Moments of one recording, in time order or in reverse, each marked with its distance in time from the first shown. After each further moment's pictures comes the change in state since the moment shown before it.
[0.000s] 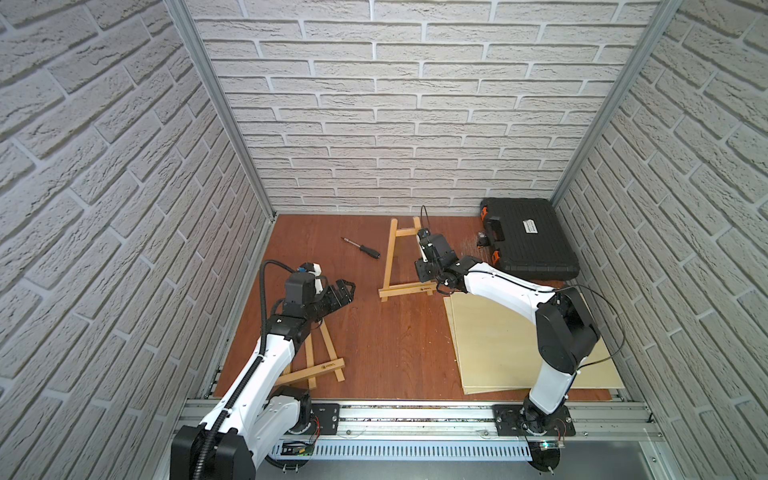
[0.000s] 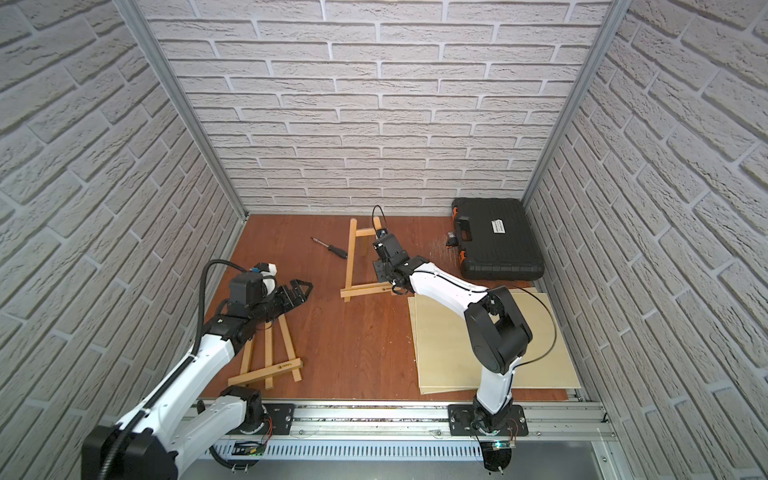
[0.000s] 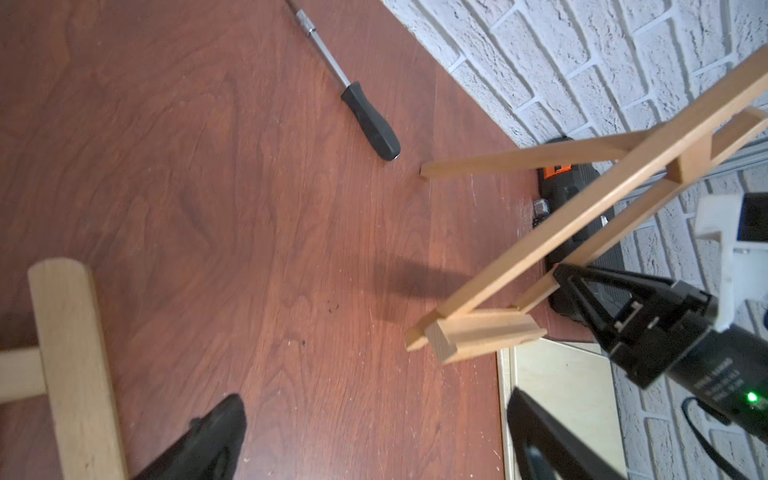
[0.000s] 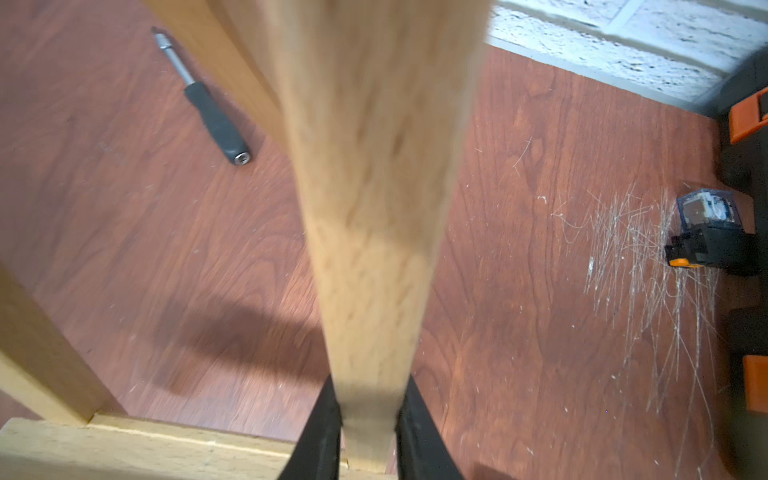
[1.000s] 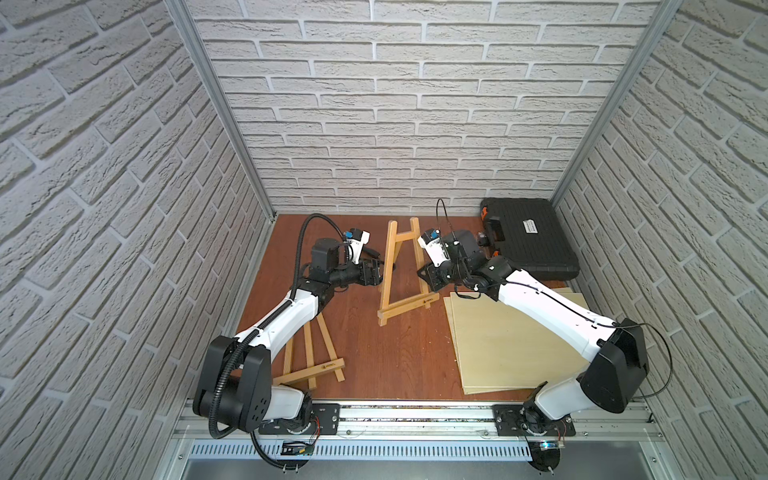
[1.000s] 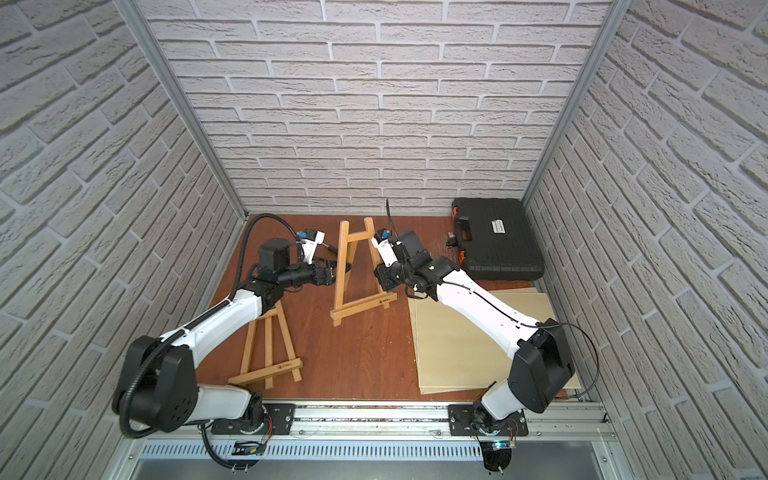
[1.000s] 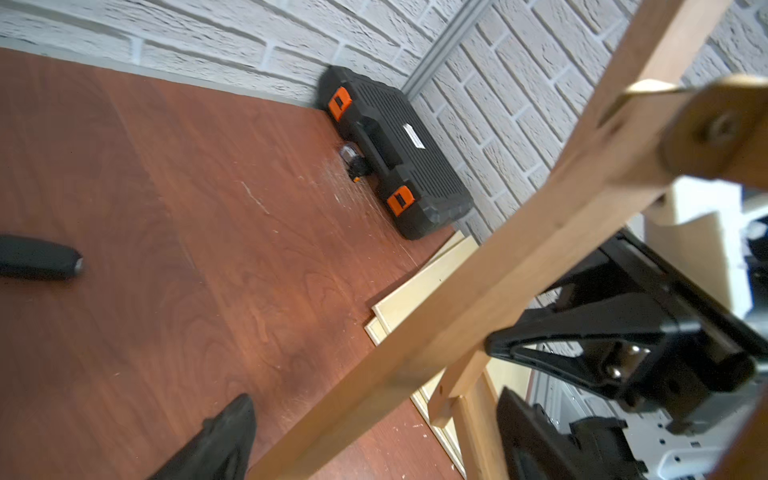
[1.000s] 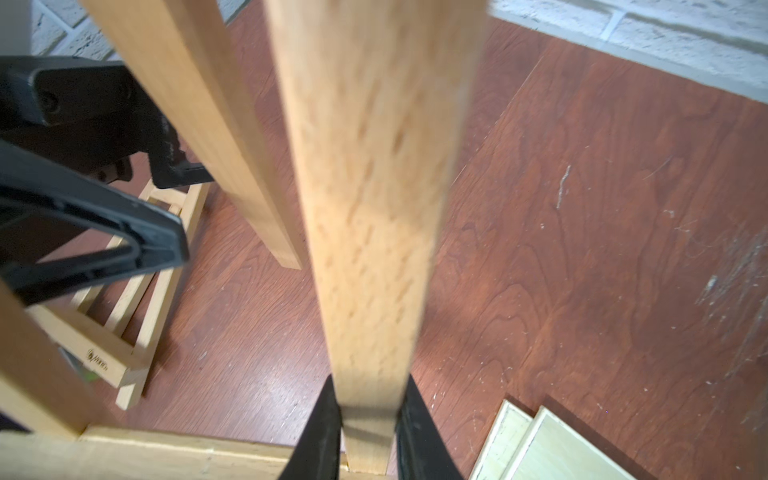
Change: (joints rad) left arm -0.149 0.393 0.221 0.377 0.435 0.259; right arm 0.008 -0.270 -0.031 -0.195 -0.372 -0.053
